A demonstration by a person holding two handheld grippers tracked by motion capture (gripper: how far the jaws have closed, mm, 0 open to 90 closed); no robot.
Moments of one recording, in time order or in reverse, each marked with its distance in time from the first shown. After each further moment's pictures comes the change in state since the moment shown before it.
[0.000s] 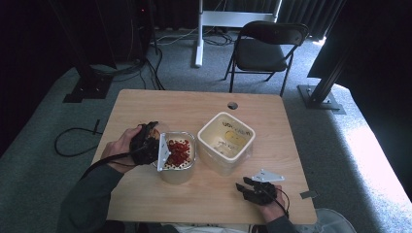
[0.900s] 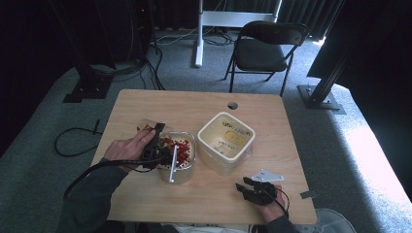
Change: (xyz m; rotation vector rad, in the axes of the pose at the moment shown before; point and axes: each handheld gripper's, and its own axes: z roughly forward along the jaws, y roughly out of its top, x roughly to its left) left arm -0.021 0.016 0.006 0.089 0.139 0.354; right arm 0.000 0.000 0.001 0.002 -0.001 -0.003
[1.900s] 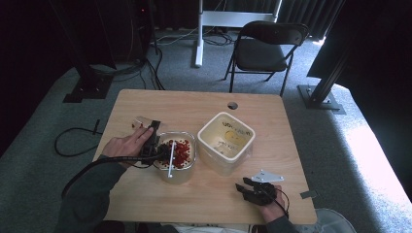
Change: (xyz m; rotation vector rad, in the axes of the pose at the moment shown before) left arm -0.007 -0.005 0.012 0.048 -0.001 0.032; right arm 0.001 -0.001 -0.001 0.001 0.000 -0.005
